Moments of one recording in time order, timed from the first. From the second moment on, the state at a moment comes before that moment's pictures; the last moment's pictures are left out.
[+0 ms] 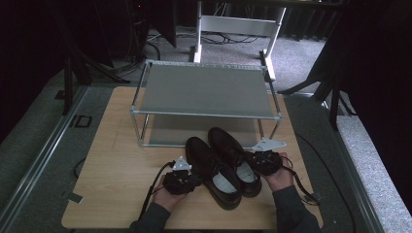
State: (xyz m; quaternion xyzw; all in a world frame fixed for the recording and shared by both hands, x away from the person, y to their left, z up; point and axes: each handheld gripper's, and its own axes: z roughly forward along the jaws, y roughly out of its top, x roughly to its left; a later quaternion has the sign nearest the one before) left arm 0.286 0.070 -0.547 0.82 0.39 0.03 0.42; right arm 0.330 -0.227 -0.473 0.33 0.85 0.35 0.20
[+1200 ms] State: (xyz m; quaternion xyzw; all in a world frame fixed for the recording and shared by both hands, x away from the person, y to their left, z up) left arm 0.272 0.080 -0.536 0.81 0.38 0.06 0.44; right arm 0.295 -0.244 -0.447 0.38 0.84 0.36 0.15
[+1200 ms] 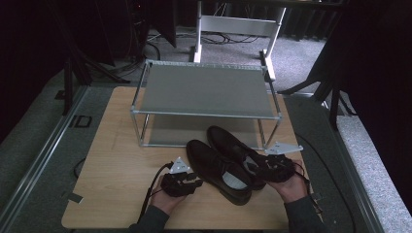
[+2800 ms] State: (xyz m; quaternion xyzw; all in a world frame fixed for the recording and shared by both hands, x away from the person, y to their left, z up) left arm 0.266 0.091 -0.545 0.81 0.40 0.07 0.43; right arm 0.303 -0.223 -0.478 0.43 0.86 0.27 0.06
